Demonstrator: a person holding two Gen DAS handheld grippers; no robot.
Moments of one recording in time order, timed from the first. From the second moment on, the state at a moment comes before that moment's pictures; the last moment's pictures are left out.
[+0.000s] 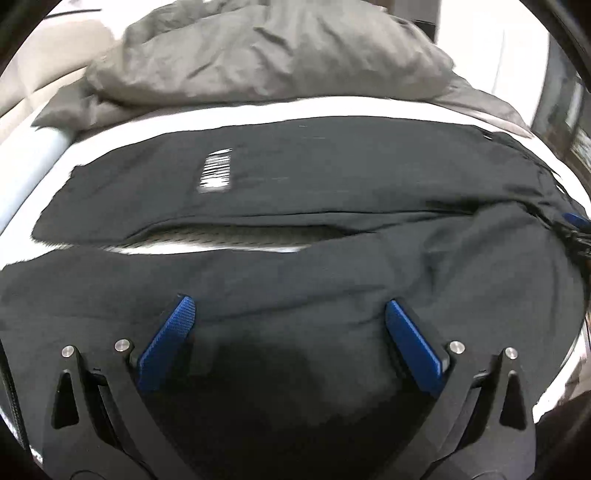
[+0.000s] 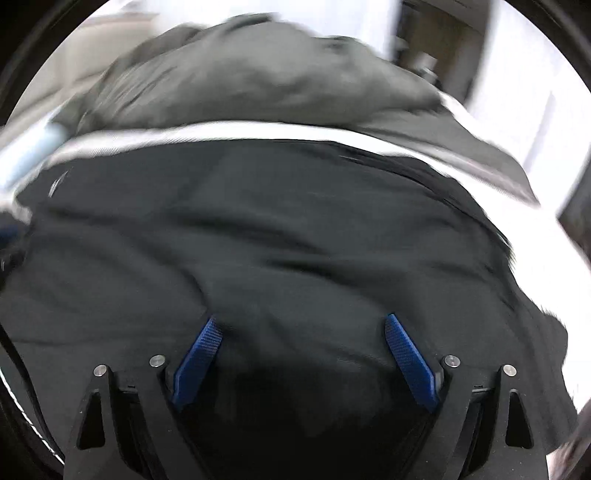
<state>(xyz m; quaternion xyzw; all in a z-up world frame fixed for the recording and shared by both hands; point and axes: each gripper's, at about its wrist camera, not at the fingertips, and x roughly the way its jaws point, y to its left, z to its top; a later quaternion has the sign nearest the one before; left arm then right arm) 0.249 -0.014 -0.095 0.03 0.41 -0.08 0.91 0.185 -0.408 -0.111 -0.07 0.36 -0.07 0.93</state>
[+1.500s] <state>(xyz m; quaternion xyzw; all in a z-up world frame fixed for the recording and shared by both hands) 0.109 0.186 -0.063 -0.24 0.37 -0.02 0.90 0.009 -0.529 -0.101 0.19 0.26 -0.14 0.94</state>
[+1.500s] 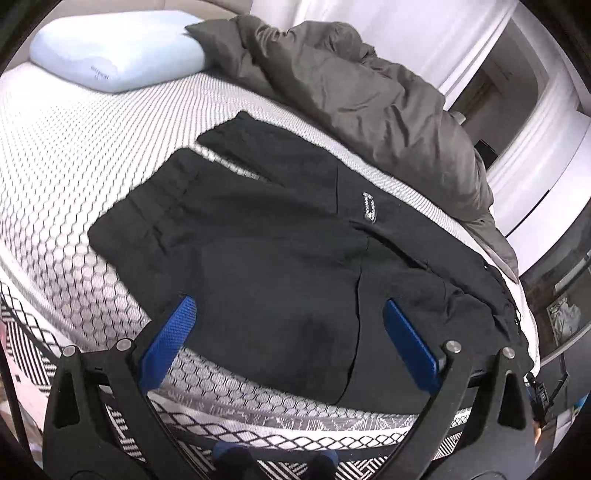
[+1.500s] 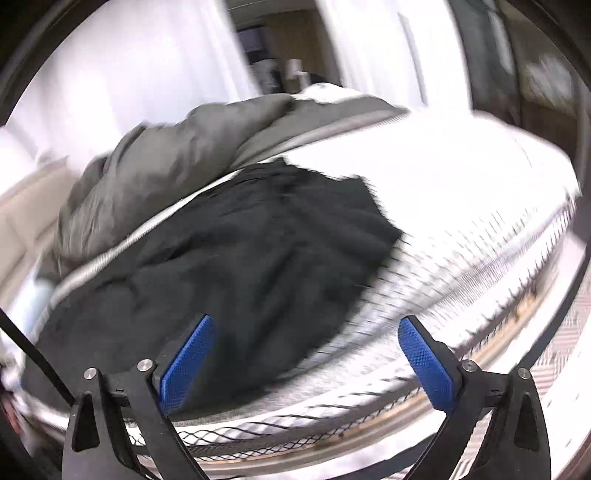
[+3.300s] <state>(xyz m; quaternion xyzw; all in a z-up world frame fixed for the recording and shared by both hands) 0.164 0.215 -0.094 -0.34 0.35 0.02 0.87 0.054 -0.575 -0.112 0.29 0.23 -0.05 0.93</state>
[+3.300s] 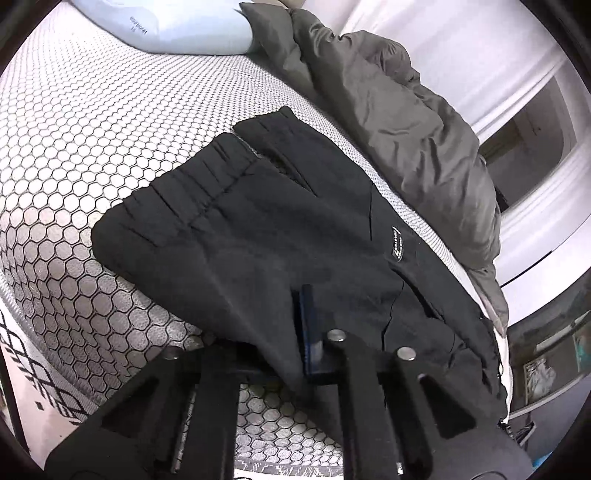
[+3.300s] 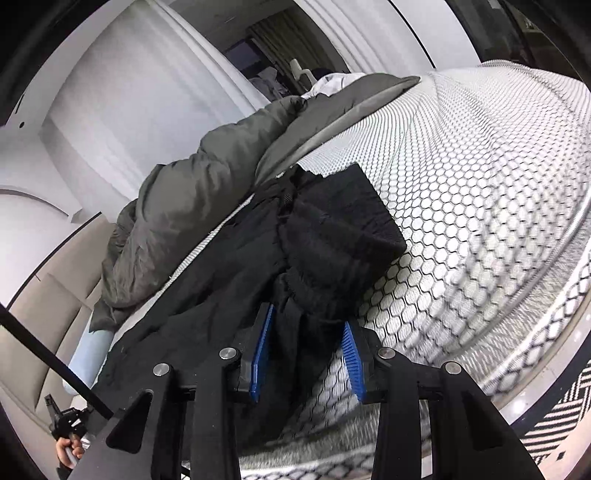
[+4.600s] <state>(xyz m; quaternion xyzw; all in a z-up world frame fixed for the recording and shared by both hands) 0.384 0.233 0.020 -0.28 0.36 0.07 0.89 0.220 -0.535 0.048 0.25 0.19 -0.10 0.94</state>
